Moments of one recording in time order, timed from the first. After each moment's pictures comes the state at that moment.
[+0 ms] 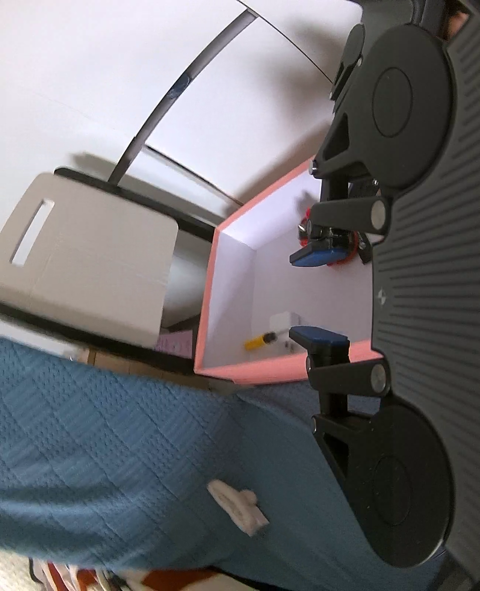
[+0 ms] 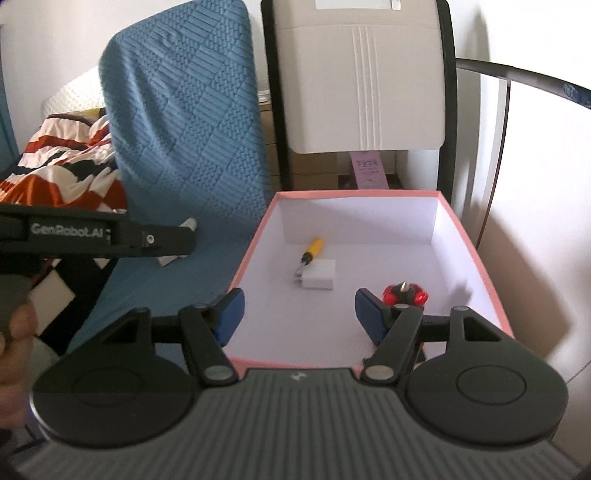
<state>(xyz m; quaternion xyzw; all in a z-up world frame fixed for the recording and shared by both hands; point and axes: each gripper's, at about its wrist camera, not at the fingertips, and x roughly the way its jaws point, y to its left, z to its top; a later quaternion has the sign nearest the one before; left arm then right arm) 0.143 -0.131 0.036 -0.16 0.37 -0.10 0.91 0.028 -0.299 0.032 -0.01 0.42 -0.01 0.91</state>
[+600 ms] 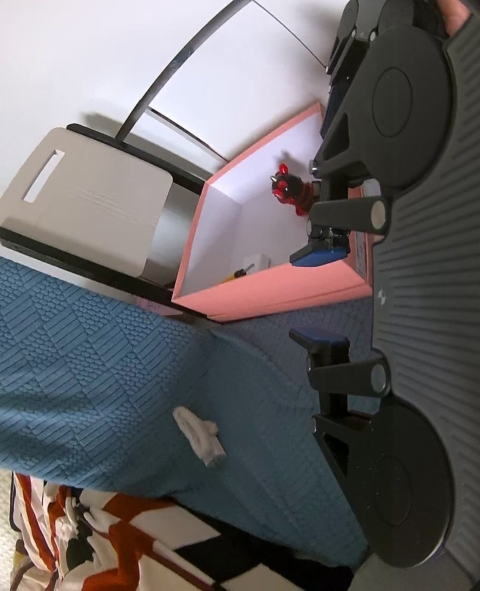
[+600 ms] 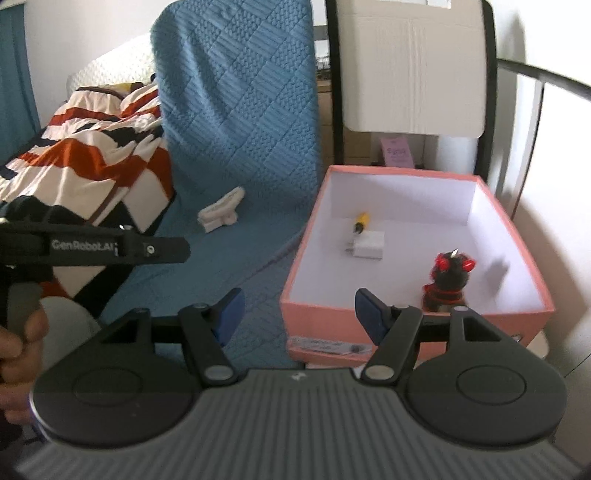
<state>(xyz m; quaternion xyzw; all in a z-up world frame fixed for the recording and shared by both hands) 0.066 -0.063 0.019 -0.17 0.38 -0.05 0.91 -0.007 -0.234 0.026 -0.02 0.44 0.02 0.90</state>
